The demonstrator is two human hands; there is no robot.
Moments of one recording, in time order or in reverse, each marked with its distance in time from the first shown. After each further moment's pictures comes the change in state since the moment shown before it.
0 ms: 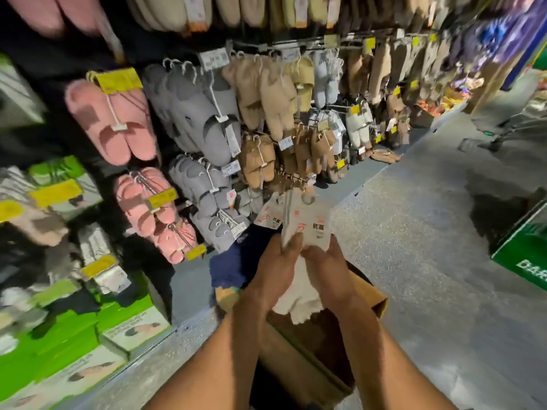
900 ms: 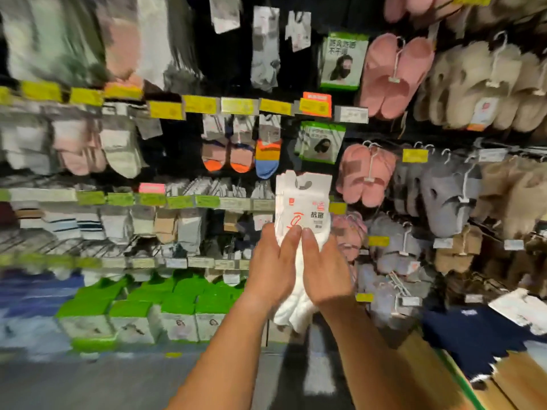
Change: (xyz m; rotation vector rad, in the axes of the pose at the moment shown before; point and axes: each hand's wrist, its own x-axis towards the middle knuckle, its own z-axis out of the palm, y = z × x) left_hand -0.298 0.043 -0.355 0.223 0.926 0.334; right_hand -0.247 -0.072 0.391 -0.463 -0.422 -0.542
